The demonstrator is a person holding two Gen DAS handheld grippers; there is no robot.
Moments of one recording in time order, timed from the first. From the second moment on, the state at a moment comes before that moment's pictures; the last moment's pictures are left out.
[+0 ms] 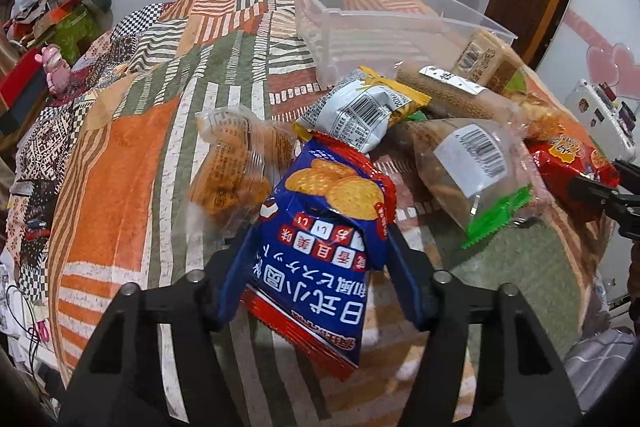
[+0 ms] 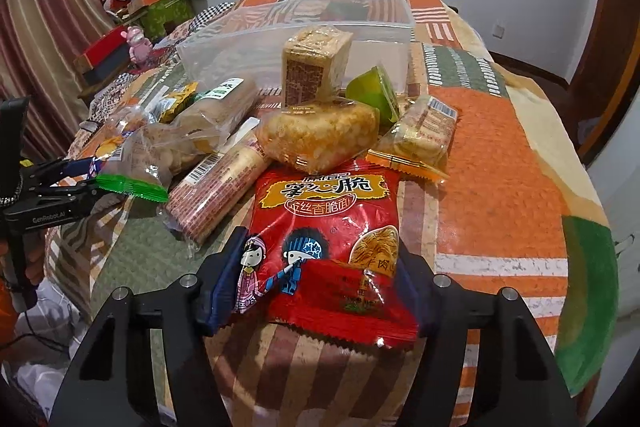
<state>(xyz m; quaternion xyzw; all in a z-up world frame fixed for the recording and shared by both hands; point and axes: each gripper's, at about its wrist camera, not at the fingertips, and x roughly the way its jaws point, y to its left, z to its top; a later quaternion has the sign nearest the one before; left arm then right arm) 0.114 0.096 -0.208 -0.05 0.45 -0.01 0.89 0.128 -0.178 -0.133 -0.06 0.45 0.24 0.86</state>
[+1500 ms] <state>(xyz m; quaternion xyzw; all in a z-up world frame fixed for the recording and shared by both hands) 0.181 0.063 -0.065 -0.05 0.30 -0.02 0.95 0.176 -0.166 -0.038 -0.01 0.28 0.24 0.93</state>
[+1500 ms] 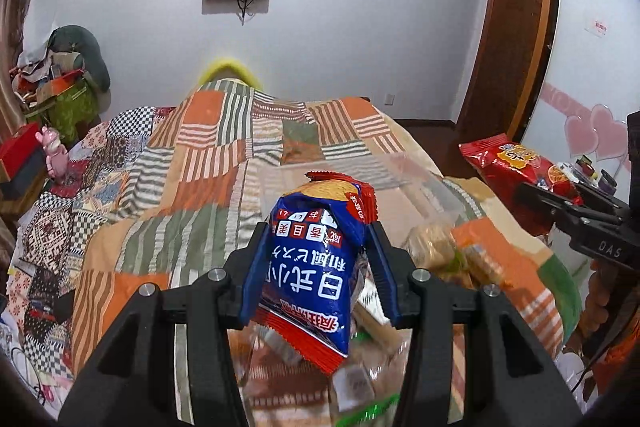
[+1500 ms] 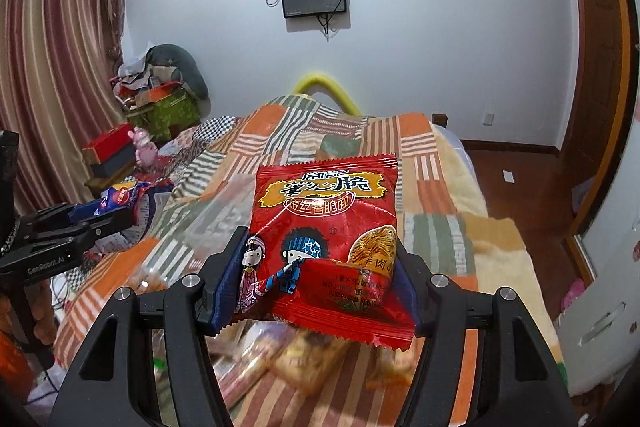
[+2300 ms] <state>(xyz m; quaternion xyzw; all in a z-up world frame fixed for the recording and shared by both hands) 0.312 0.059 -0.111 -0.06 0.37 -0.02 0.93 0.272 -0.133 -0.076 -0.05 0.34 0.21 0.91</state>
